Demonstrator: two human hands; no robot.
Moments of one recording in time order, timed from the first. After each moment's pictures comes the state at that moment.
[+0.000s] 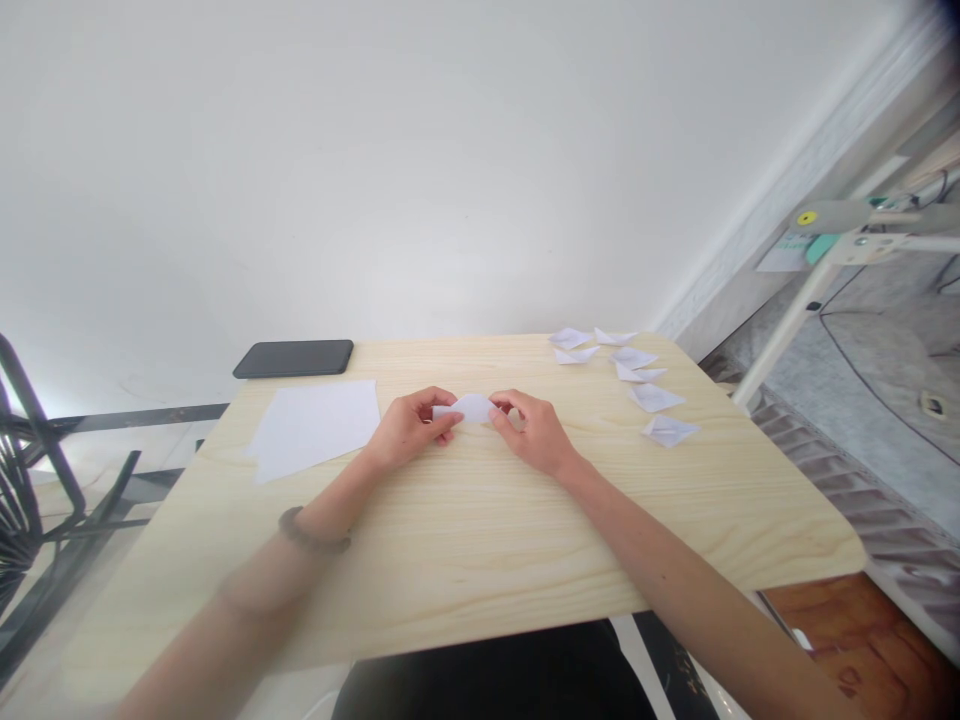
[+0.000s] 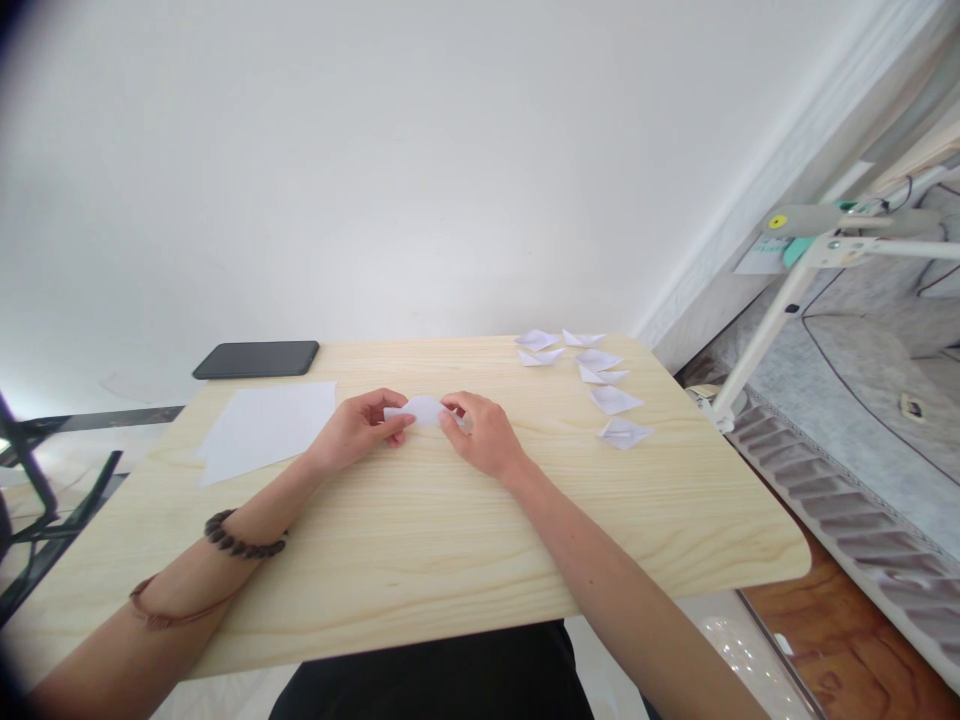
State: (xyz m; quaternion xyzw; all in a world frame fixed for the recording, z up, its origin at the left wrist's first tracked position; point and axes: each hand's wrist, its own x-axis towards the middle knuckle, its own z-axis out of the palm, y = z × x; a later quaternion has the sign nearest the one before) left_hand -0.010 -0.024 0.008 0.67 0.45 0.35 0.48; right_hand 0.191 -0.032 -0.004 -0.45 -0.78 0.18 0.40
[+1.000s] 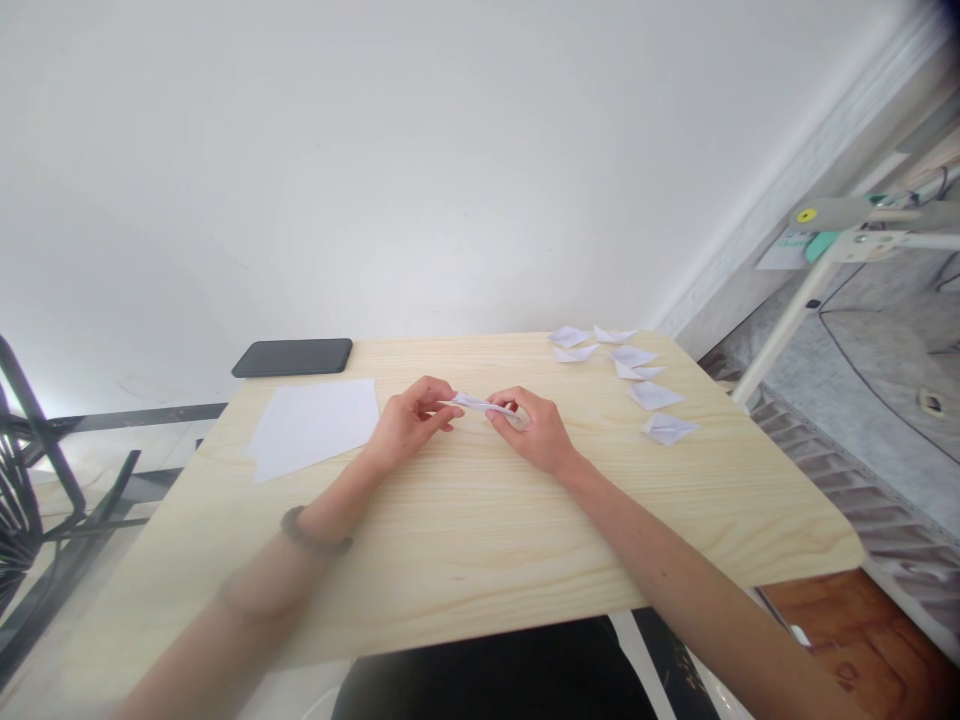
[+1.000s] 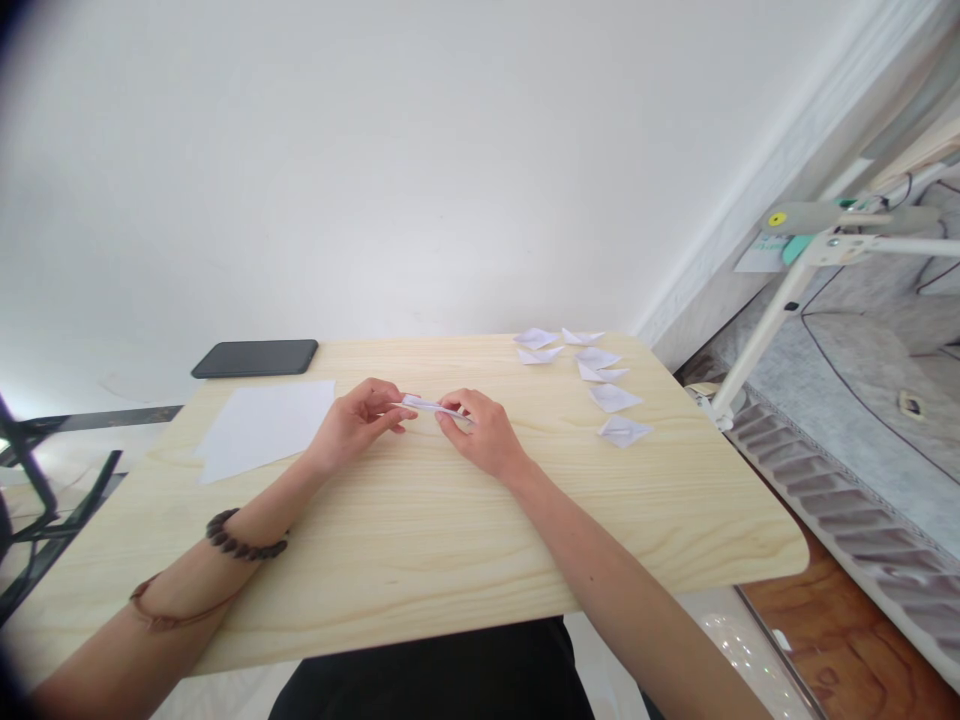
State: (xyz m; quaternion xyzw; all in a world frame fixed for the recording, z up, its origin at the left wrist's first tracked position) left_hand -0.007 -0.024 0.006 0.67 0.39 0.43 0.47; right_hand 0.189 -0.036 -0.002 -0.43 -0.77 0.19 0.44
